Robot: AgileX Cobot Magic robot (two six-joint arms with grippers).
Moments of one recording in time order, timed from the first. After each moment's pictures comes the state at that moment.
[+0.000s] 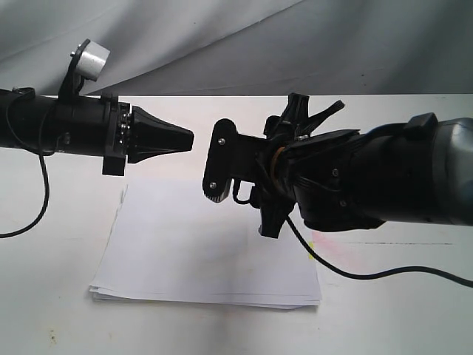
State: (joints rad) left arm -0.12 1.83 -1.03 -1.52 1.20 1.91; right arm 0.83 1.75 -1.02 -1.30 0.54 0.47
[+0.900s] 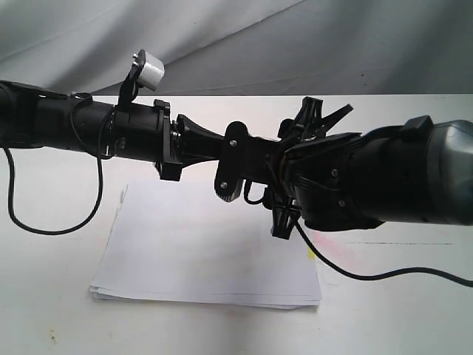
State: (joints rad) left arm -0.27 1.91 -1.10 -1.56 1.06 1.89; right arm 0.82 1.76 -1.02 -1.27 0.60 0.47
